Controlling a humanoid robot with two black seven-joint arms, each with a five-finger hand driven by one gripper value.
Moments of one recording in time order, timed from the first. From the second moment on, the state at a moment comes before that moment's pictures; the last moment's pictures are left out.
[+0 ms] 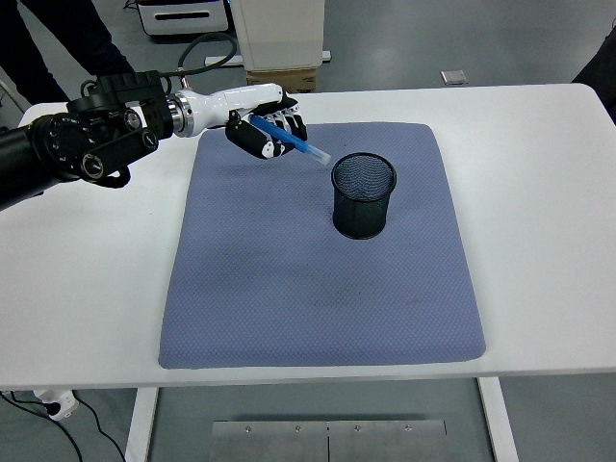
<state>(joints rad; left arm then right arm) -1.43 0.23 0.38 -0.64 0.60 -0.15 -0.48 -0.01 0.00 0.60 0.23 0.10 0.05 0.07</state>
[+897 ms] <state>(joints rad) -1.40 0.07 0.17 -0.64 0.50 -0.17 -0.48 -0.01 0.00 0.60 0.23 0.10 0.05 0.07</state>
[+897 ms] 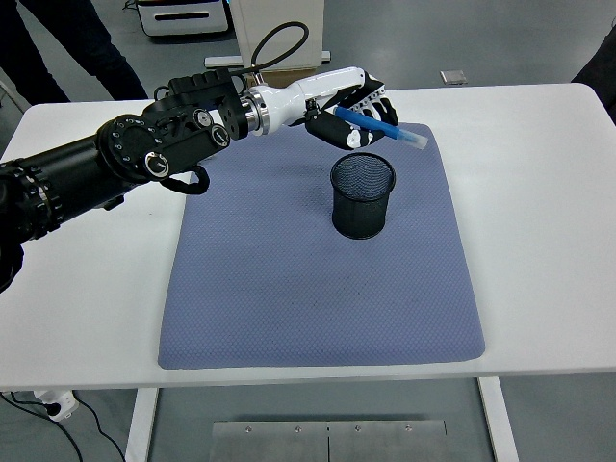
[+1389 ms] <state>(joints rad) -1.30 0.00 0.10 -0.64 0.29 -0.17 -0.47 -0.01 0.00 0.60 0.23 0.10 0.05 0.07</state>
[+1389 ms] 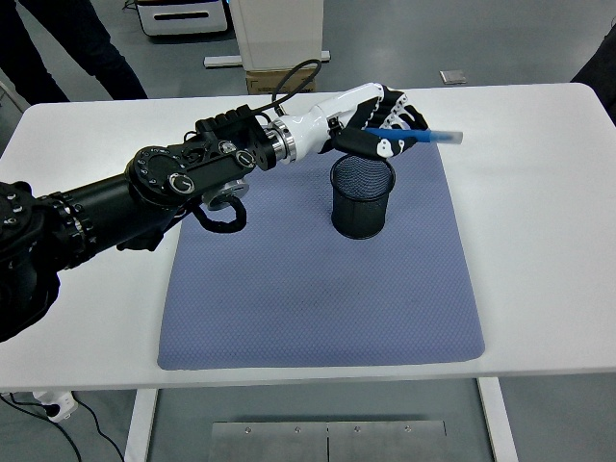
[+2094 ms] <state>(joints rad) -1.13 0.00 -0.06 -0.66 0.16 -0.16 -0.47 -0.01 0.00 0.60 0.23 0.10 0.05 0.07</state>
